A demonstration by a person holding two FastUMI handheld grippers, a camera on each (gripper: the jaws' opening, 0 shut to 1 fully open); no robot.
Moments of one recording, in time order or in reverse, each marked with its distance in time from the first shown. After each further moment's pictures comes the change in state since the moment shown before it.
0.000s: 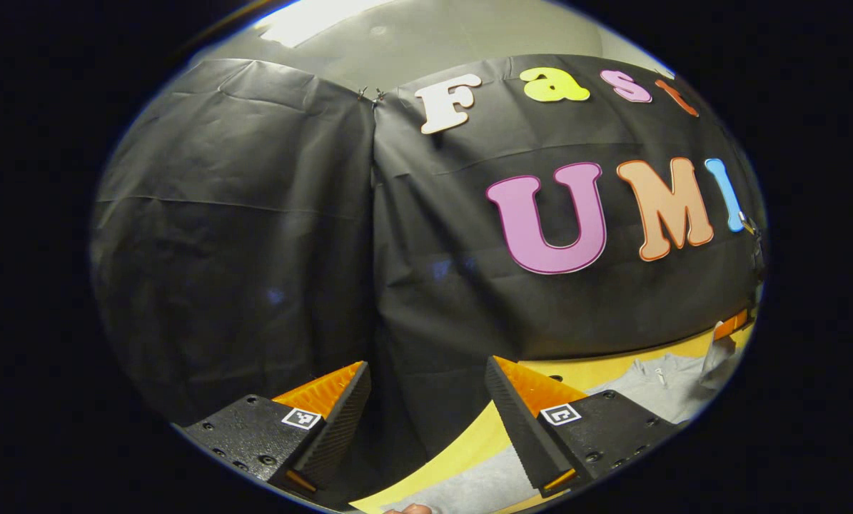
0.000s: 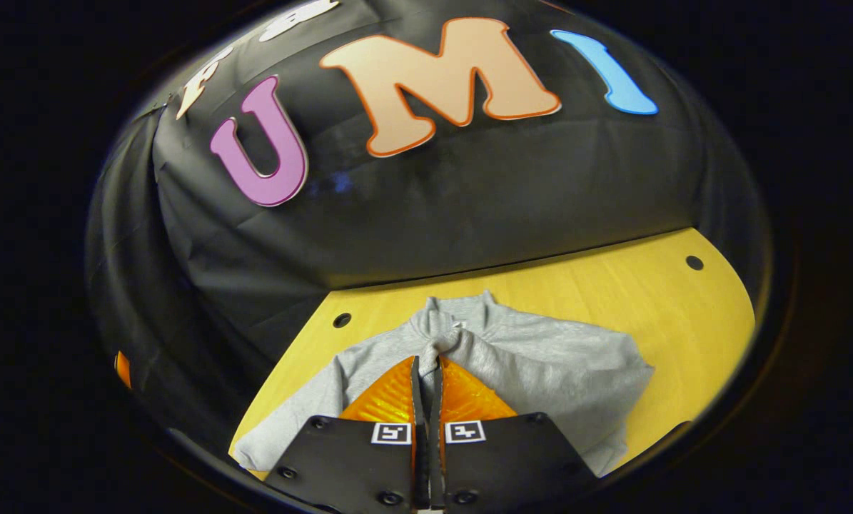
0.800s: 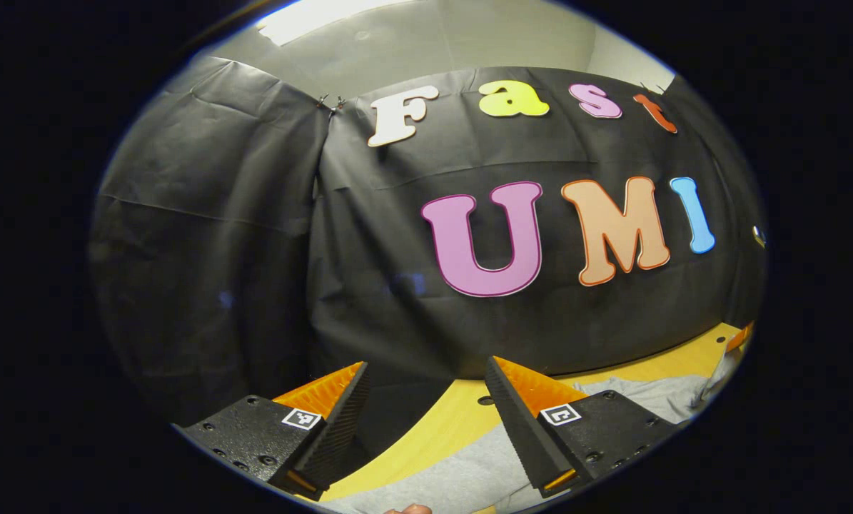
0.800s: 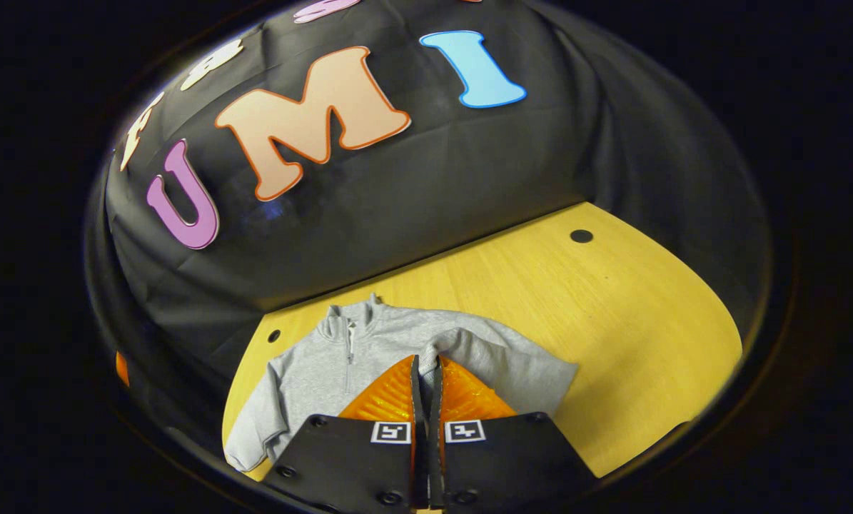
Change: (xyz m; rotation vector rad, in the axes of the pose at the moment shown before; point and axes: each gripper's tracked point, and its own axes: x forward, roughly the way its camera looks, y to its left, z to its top) left arm 0.004 -0.109 0.033 -0.057 -0.063 -0.186; right arm -0.106 -0.169 0.002 0.162 -0.037 -0.235
